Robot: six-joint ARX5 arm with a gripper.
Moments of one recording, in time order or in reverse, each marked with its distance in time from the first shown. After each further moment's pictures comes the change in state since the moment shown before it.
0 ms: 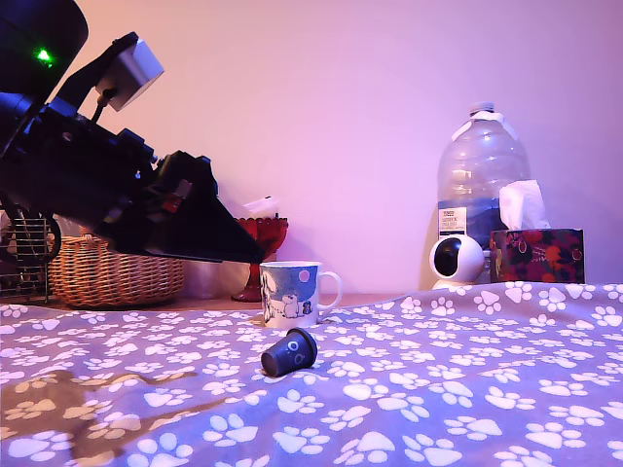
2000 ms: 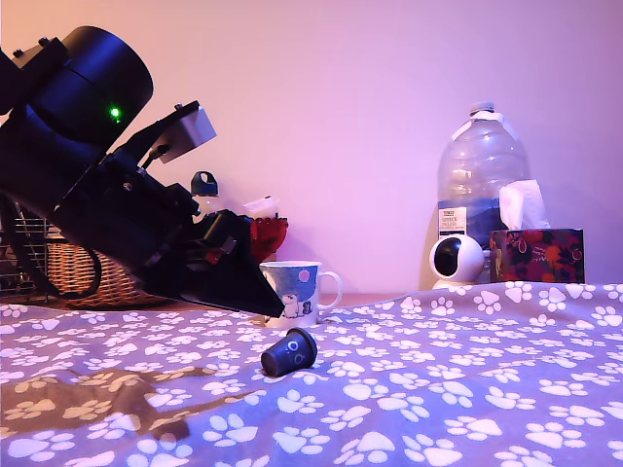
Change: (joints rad) arm -0.019 0.190 0.132 -0.099 -0.037 0.005
